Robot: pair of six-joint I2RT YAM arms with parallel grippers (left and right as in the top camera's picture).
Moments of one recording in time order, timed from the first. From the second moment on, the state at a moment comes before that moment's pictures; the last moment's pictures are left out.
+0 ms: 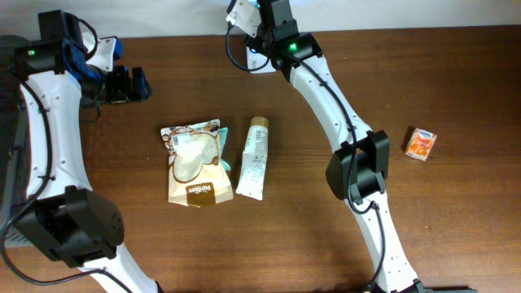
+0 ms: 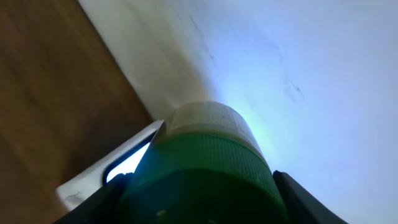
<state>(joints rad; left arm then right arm) 0.20 1.98 2.06 -1.30 0.25 0.14 0.41 2.62 2.63 -0.52 0.09 -0.80</state>
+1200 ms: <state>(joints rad) 0.20 1.98 2.06 -1.30 0.26 0.14 0.38 2.50 2.59 -0.59 0.02 -0.73</state>
